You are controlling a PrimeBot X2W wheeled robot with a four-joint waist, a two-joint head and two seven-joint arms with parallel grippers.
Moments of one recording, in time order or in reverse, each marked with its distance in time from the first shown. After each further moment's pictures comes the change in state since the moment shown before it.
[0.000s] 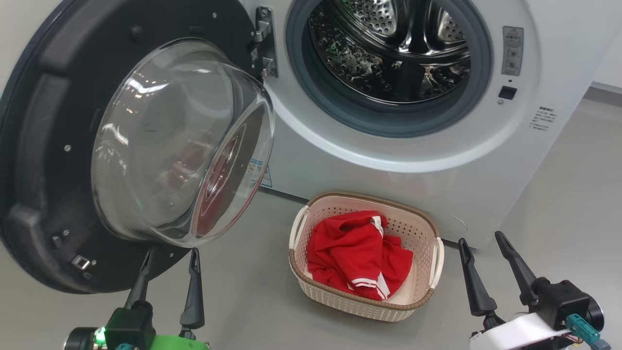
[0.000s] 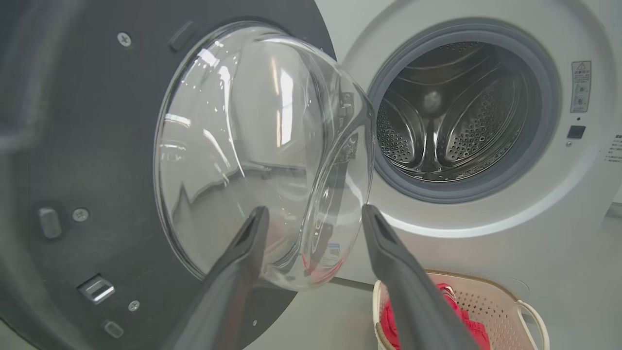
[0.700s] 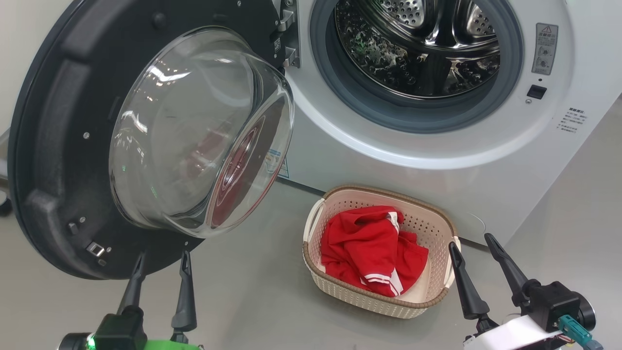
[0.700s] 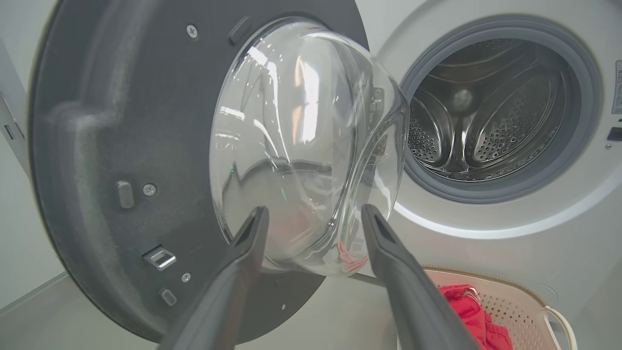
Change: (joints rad) left arm 0.022 0.000 0.026 -0.021 -0.009 0.000 -0.016; right arm 0.000 -0.001 0.028 0.001 -0.012 0.005 0.000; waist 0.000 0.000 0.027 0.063
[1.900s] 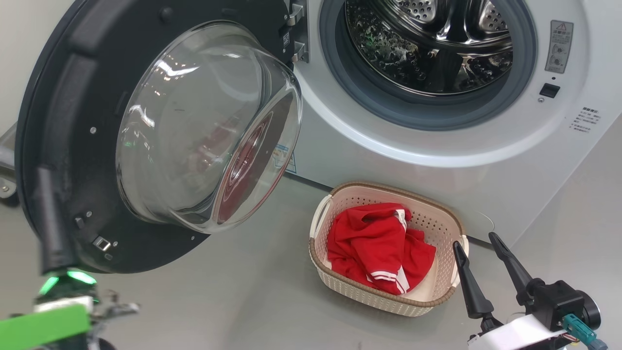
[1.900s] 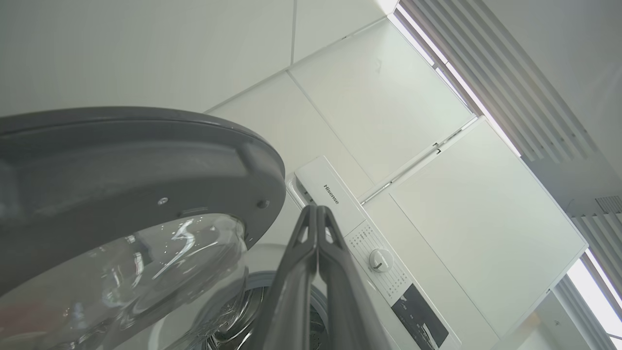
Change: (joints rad) left arm -0.075 0.001 0.095 -0.449 -1.083 -0.180 -0.027; right arm -0.001 -0.014 -0.005 0.000 0.000 0.003 0.000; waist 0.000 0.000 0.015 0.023
